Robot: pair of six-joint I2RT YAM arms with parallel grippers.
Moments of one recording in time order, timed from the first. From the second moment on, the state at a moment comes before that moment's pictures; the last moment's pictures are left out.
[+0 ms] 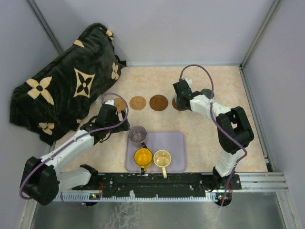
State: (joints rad) left arm -0.50 1.12 0.67 -0.35 -0.20 -0.53; right arm 0.47 1.76 1.21 -0.40 0.32 0.40
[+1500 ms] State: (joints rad) left arm -0.50 1.11 0.68 -0.34 -0.19 -0.53; right arm 0.76 1.08 0.83 -0.51 0.40 0.59
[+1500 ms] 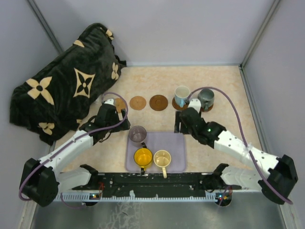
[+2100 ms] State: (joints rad) left arm -0.50 1.03 0.68 -0.38 -0.12 -0.53; right arm 1.11 0.83 0.74 -0.69 0.33 0.72
